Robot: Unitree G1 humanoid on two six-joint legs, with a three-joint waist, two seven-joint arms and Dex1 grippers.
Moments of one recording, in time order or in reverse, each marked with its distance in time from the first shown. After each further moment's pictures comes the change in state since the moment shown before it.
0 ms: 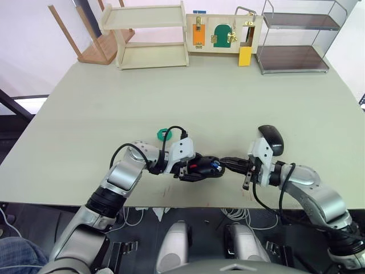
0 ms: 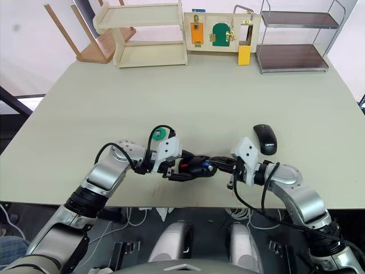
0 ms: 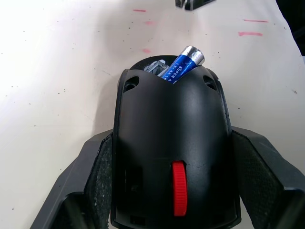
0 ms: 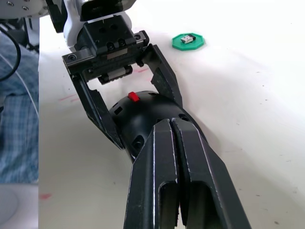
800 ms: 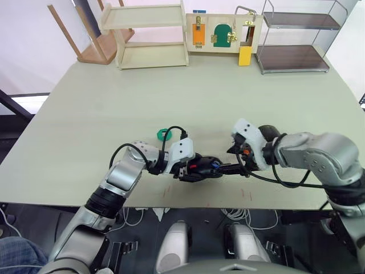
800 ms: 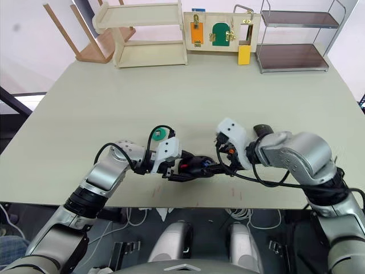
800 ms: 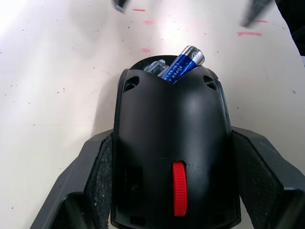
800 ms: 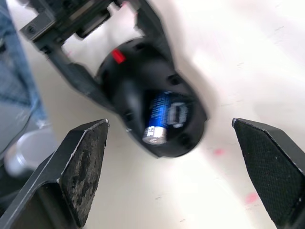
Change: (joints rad) left arm 0.005 0.003 0.003 -0.020 0.000 0.011 -0.003; right arm -0.482 -0.157 0.046 -0.101 0.294 0.915 -0.207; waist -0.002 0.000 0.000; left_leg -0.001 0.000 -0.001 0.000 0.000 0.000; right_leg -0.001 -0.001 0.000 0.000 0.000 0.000
